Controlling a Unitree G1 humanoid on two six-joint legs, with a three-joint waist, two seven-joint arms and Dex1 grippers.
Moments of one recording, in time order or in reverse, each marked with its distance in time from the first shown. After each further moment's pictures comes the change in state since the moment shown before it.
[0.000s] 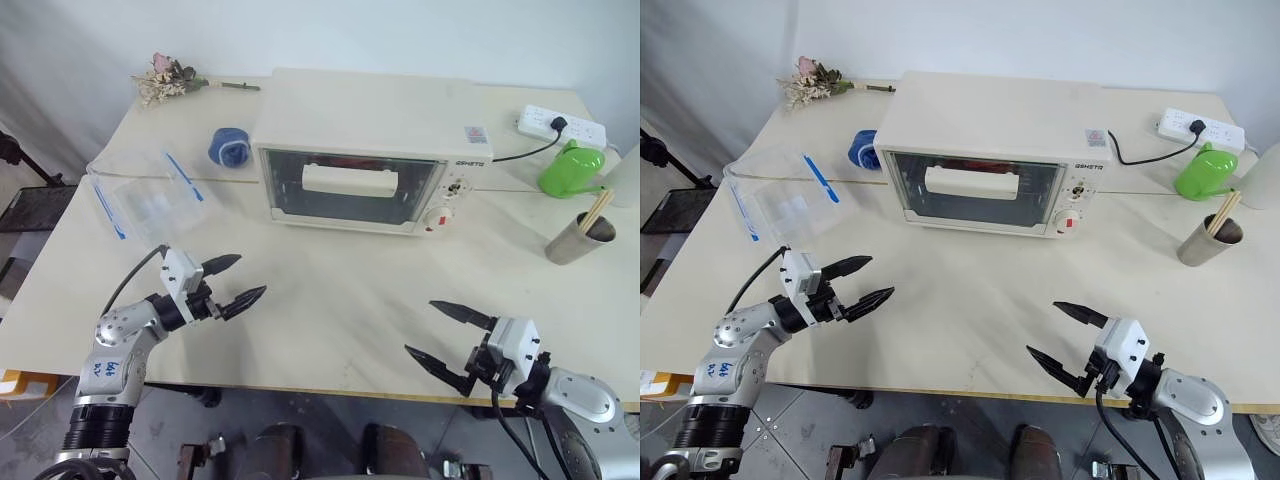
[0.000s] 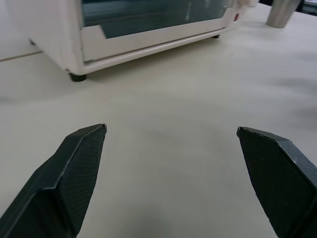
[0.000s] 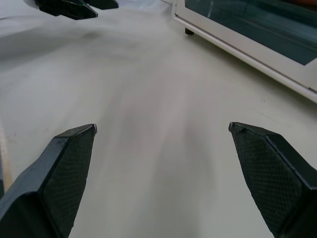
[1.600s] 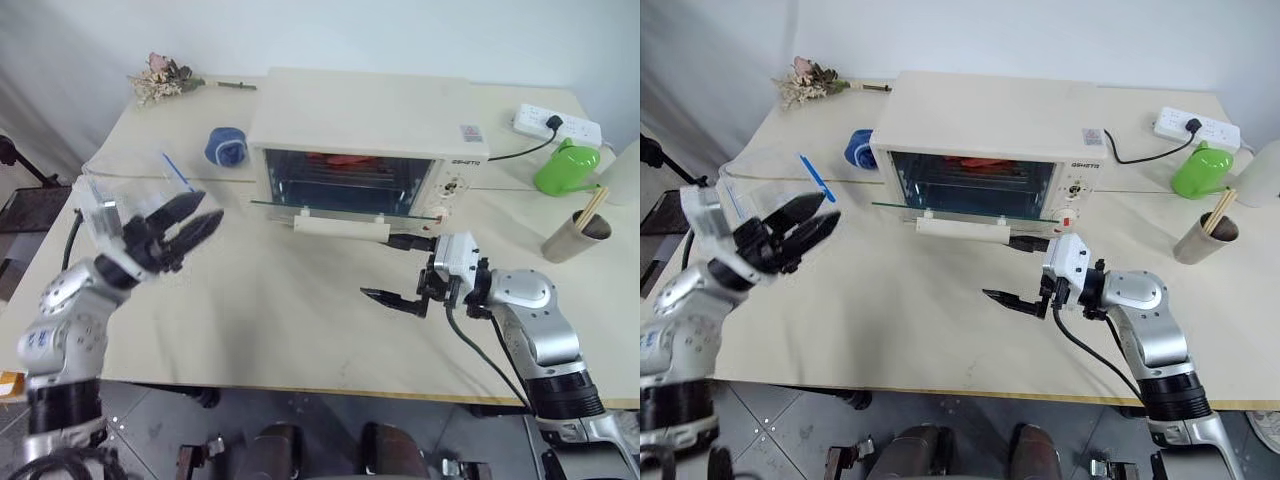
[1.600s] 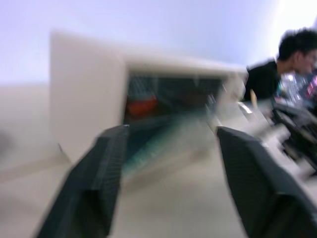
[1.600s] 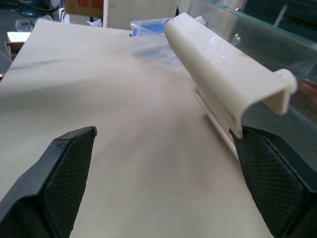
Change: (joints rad) left arm -0.232 0.033 0.191 -0.060 -0.322 0.236 0.012; right arm -0.604 0.054 0.178 0.290 -0.061 0.053 0.186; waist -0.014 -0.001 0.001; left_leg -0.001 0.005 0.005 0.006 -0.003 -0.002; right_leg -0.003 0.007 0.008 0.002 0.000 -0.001
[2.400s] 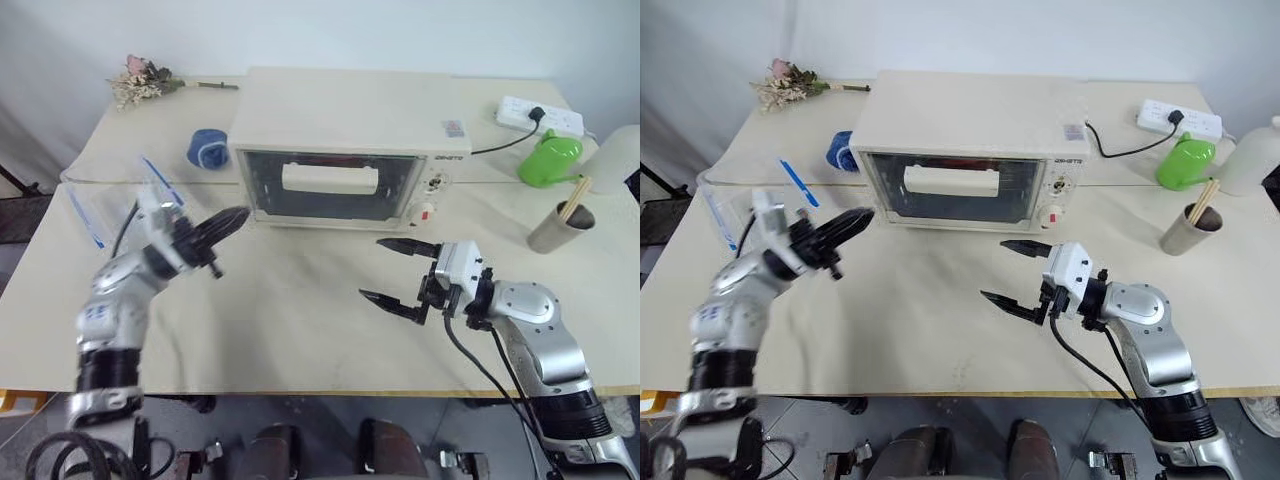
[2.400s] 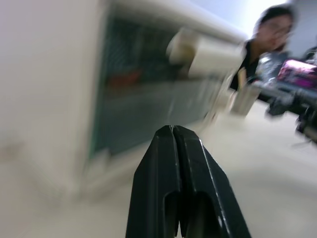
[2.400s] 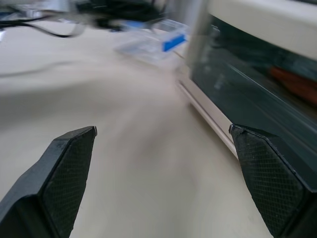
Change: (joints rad) left arm 0.034 -0.016 -0.051 0.156 0.096 -0.033 -0.115; right arm 0.084 -0.001 -0.019 -0.110 0.028 0.093 -0.113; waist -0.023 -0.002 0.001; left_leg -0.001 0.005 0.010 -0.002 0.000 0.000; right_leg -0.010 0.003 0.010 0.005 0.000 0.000
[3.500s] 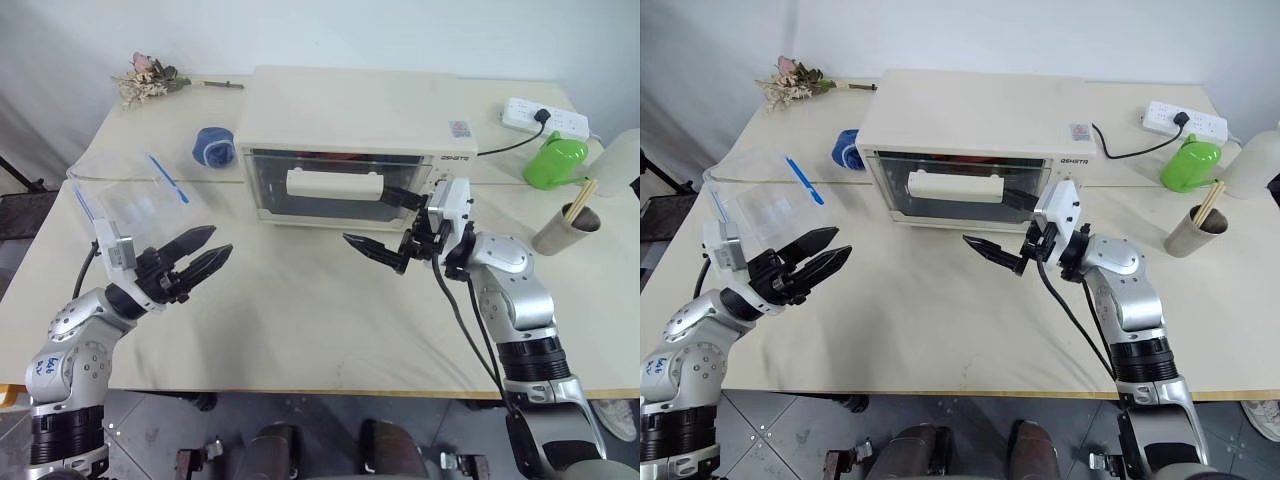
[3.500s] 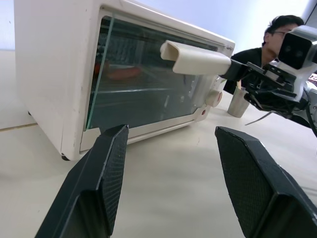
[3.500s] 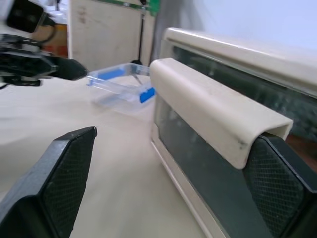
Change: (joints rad) left arm 0.191 -0.003 0.087 -0.288 -0.112 0.085 0.075; right arm -0.258 0.108 0.001 0.180 0.027 -0.011 0.053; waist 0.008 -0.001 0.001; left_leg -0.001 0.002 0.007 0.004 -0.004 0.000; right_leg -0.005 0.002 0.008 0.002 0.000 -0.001
